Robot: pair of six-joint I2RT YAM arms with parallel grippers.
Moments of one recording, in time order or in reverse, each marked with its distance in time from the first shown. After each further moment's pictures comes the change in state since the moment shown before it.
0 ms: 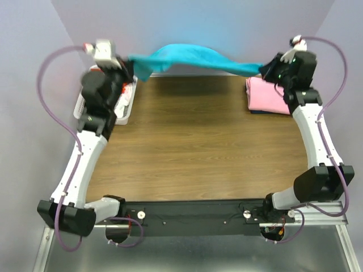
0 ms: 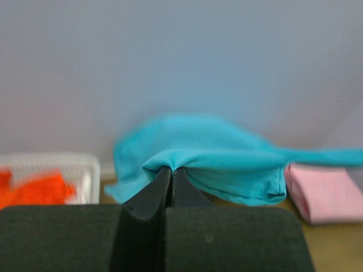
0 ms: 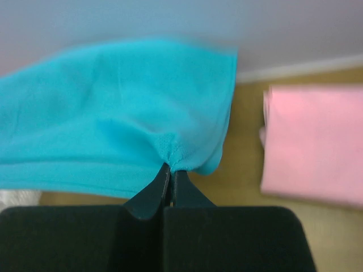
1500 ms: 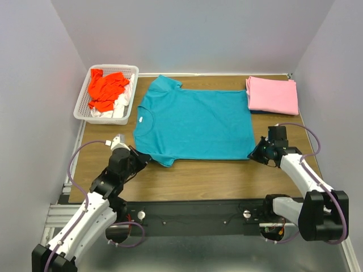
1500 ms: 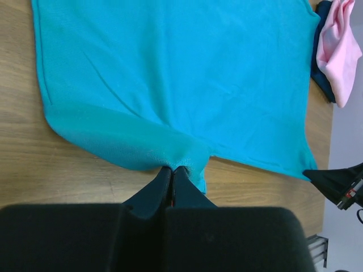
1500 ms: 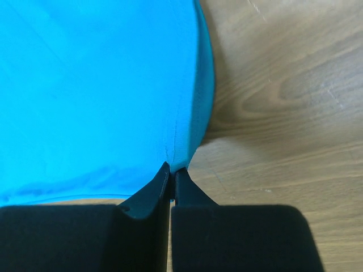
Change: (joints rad) left arm -0.211 -0.730 -1.168 -0.297 -0.084 -0.759; right arm -0.001 -0.383 -1.048 -0.134 0.061 0.291
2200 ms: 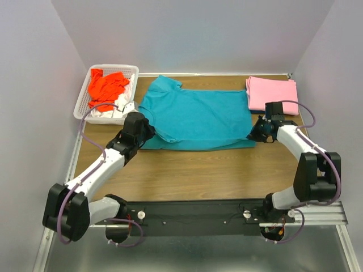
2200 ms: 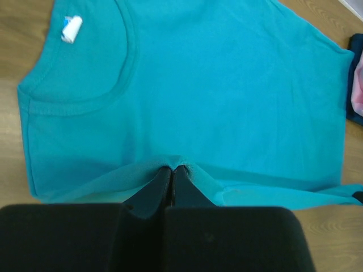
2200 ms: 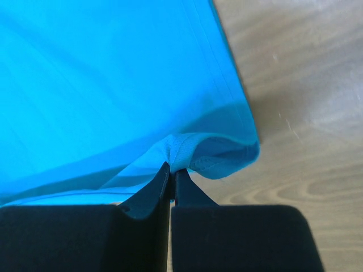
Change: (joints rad) left arm 0.018 0.621 0.404 0.176 -0.119 0.207; right arm 0.000 0.360 0.357 -0.013 0.011 -0.050
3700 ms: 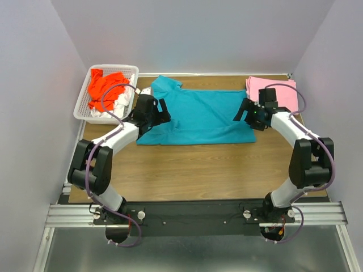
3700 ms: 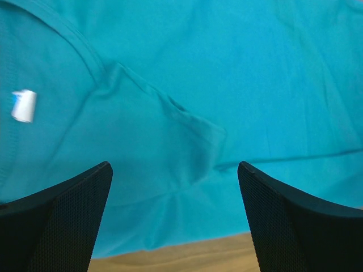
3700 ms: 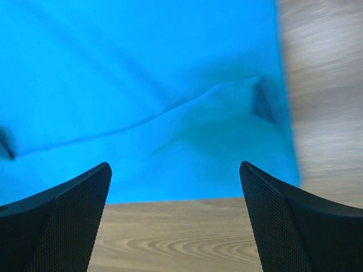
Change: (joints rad) left arm 0.080 0.473 0.308 0.086 0.142 0.215; right arm 0.044 0.167 0.232 0.039 -0.004 -0.099
